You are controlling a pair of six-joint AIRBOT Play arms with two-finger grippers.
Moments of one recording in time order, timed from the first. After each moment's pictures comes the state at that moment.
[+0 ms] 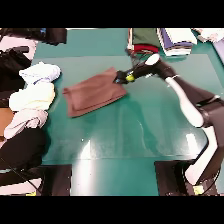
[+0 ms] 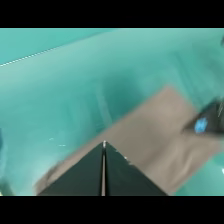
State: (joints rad) left arm -0.35 -1.39 1.92 1.51 -1.17 -1.56; right arm 0.25 -1.91 1.74 -0.74 1.08 1.29
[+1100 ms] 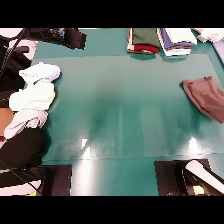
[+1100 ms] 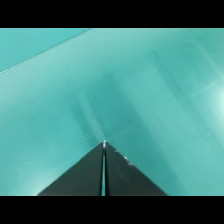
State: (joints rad) left arm -0.48 -1.39 1.92 1.51 -1.13 -1.55; right arm -0.94 -1.03 0.93 -1.26 1.06 1.45
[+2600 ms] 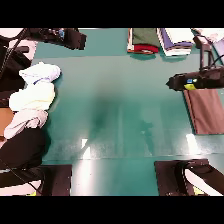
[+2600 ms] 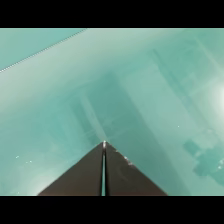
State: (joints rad) left arm -0.48 -1.39 1.92 1.51 -1.14 -1.54; right arm 0.10 -0.94 1.12 -1.26 1.13 1.50
